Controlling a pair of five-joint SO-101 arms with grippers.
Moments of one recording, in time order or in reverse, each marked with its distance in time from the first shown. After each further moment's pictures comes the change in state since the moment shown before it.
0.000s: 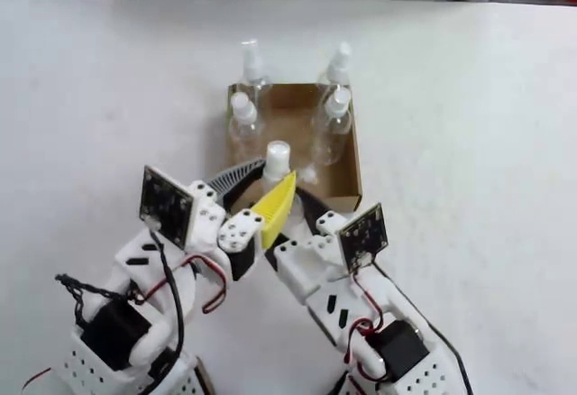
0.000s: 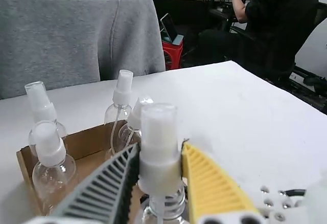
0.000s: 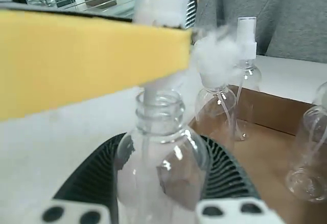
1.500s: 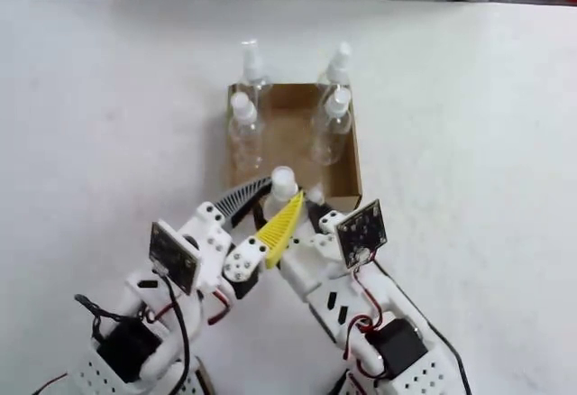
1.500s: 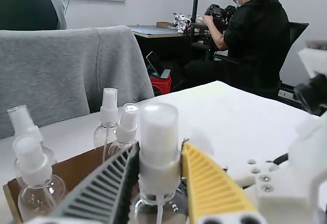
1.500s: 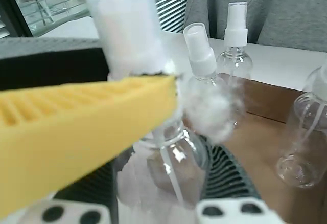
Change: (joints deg) left arm 4.4 -18.8 20.6 -9.4 -6.1; right arm 3.0 0.2 0.3 0.2 0.1
